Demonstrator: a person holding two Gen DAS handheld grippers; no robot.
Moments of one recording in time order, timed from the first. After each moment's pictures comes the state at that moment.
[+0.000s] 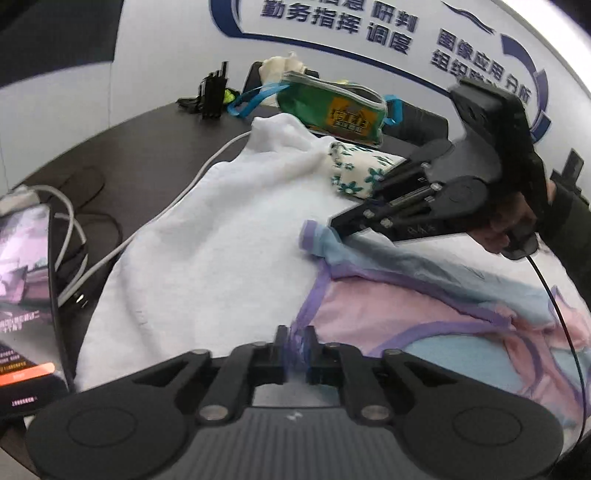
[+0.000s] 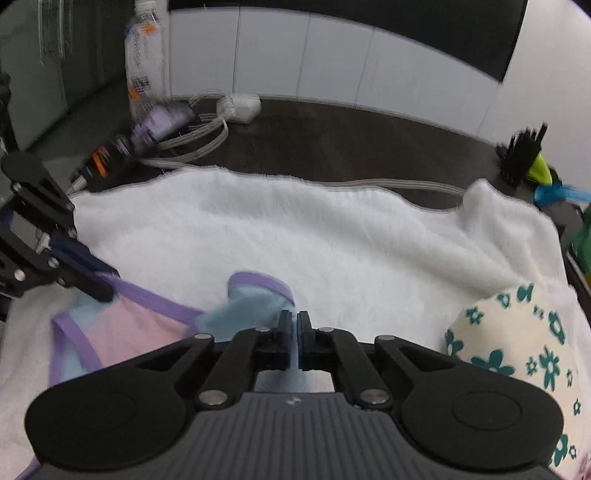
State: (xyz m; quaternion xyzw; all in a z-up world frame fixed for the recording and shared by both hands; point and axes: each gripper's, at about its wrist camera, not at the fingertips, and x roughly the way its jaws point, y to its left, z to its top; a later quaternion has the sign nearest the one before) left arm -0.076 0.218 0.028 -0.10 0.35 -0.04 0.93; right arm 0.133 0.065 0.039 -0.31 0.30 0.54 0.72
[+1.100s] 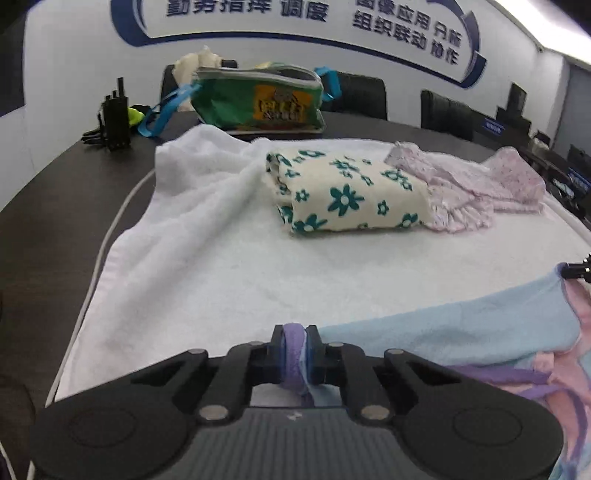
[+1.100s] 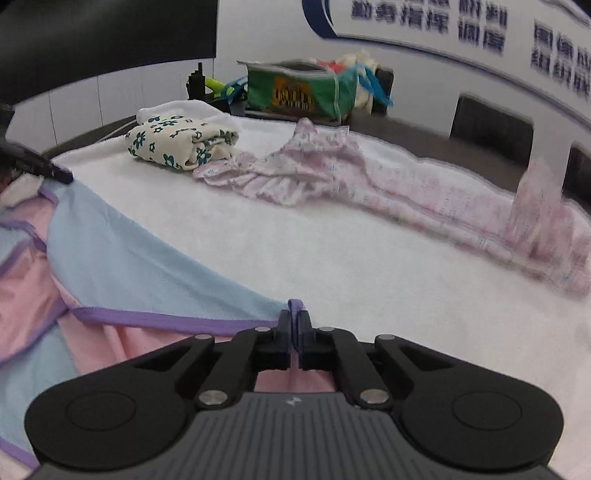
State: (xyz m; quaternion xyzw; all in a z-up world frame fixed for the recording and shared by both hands) left arm 0.064 0.189 0.028 0.01 0.36 -0.14 0.92; right arm 0.027 -0.311 0.022 -0.11 0.32 0.20 0.92
